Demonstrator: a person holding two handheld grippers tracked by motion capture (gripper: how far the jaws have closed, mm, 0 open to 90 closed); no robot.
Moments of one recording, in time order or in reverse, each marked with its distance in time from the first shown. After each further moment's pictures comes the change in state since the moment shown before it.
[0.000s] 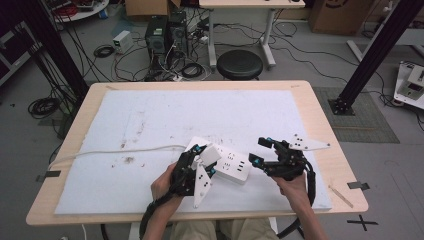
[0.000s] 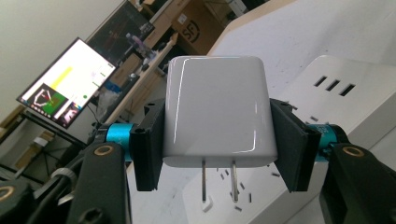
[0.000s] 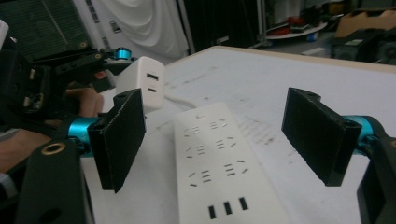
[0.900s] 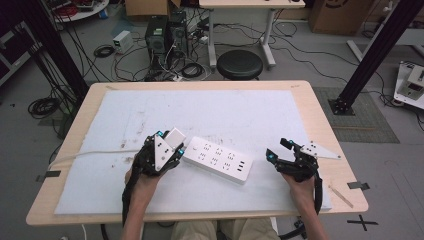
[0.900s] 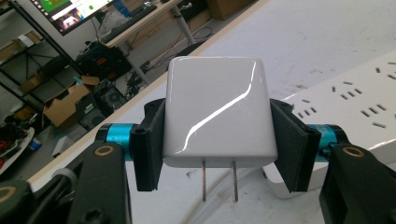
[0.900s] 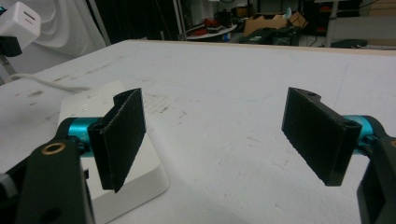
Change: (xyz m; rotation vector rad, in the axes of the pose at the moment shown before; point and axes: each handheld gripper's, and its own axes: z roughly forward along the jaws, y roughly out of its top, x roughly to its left) left arm 0.073 -0.051 -0.012 0.213 0.021 -0.371; right arm -0.038 -0.042 -0.027 -0.033 -0.368 -0.001
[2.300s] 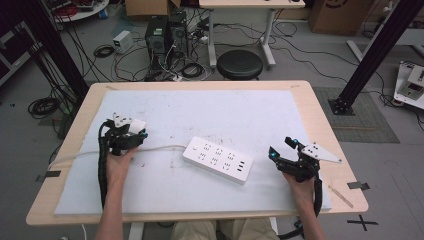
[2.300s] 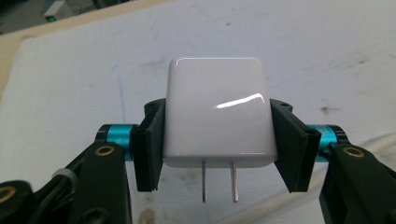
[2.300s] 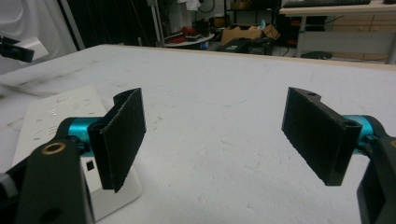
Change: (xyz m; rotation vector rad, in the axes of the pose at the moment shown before) left arm 0.116 -0.065 0.033 0.295 0.086 -0.415; right arm -0.002 -0.004 -0.002 -0.036 -0.106 -0.032
